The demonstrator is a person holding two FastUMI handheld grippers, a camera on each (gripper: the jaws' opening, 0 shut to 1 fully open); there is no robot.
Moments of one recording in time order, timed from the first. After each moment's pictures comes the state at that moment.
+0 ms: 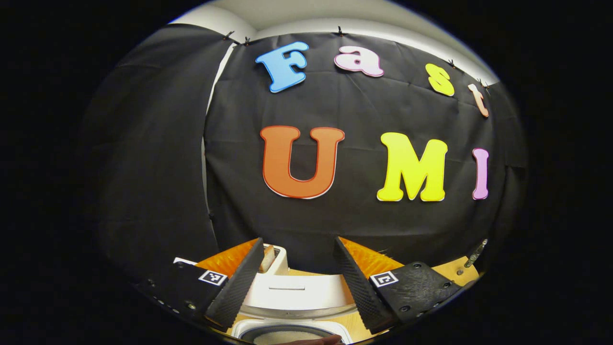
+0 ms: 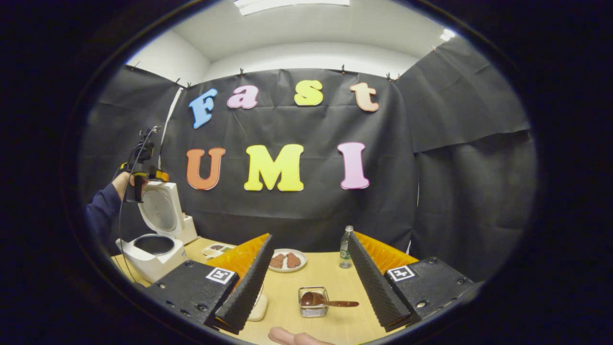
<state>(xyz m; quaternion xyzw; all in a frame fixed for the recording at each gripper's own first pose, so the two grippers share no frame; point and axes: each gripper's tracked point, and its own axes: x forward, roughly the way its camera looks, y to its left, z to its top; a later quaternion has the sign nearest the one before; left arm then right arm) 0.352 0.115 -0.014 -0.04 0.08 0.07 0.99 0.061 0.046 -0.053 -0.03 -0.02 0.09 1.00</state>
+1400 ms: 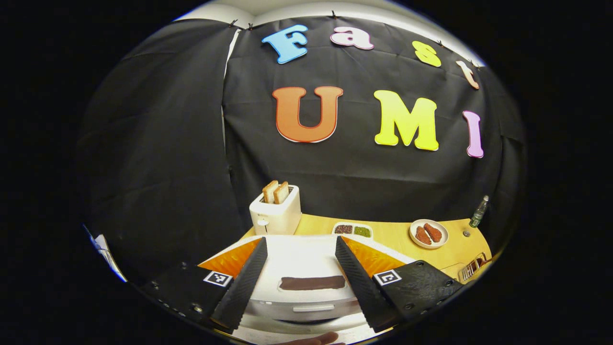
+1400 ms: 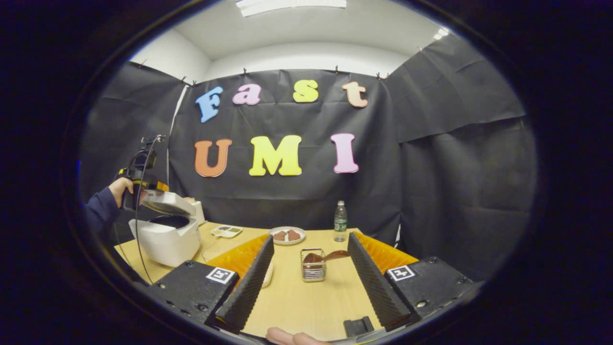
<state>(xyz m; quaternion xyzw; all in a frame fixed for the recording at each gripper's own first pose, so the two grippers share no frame) 0.199 0.094 -0.136 -0.05 0.18 0.08 0.98 -0.077 0.021 -0.112 -0.04 -0.03 0.07 1.00</state>
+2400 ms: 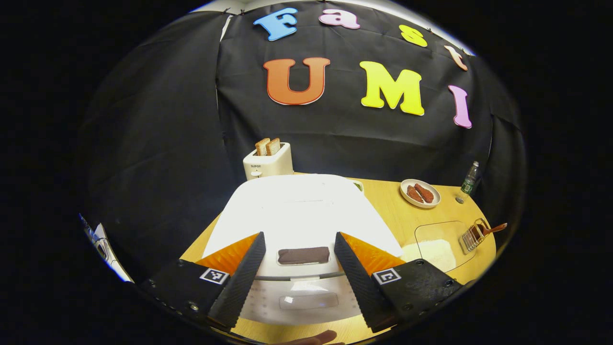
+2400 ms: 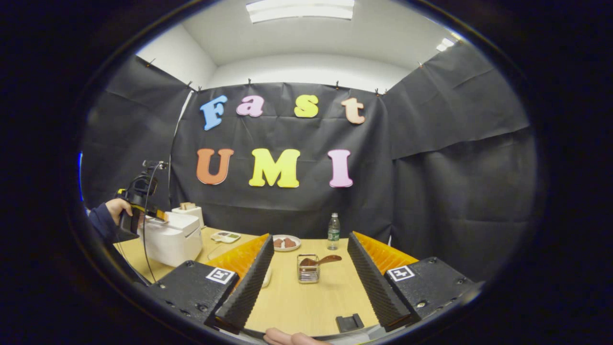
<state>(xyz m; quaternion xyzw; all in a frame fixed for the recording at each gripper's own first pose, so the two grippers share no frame) 0.128 0.065 -0.201 -0.04 0.26 0.05 0.96 -0.125 0.017 -0.096 -0.05 -0.05 0.06 1.00</state>
